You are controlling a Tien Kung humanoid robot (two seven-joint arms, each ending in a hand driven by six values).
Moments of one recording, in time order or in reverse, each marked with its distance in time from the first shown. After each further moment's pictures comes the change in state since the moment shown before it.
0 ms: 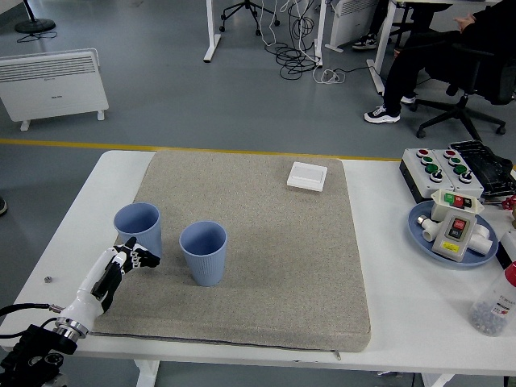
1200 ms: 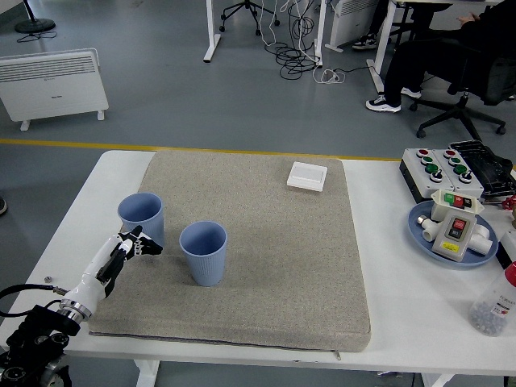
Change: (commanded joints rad) left arm -0.127 -0.013 0.084 0.151 -0.016 -0.008 -0.019; right arm 0.002 0.002 -0.008 0.000 0.002 0.000 -0.001
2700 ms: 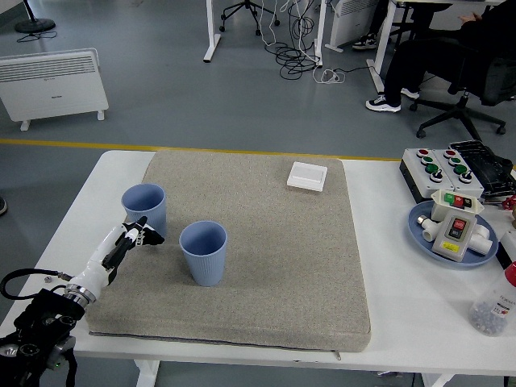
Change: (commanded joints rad) left arm -0.125 -0.034 0.103 0.168 -0.048 -0.011 -0.001; right arm 0.006 0.002 -0.007 0.000 0.000 0.001 -0.002
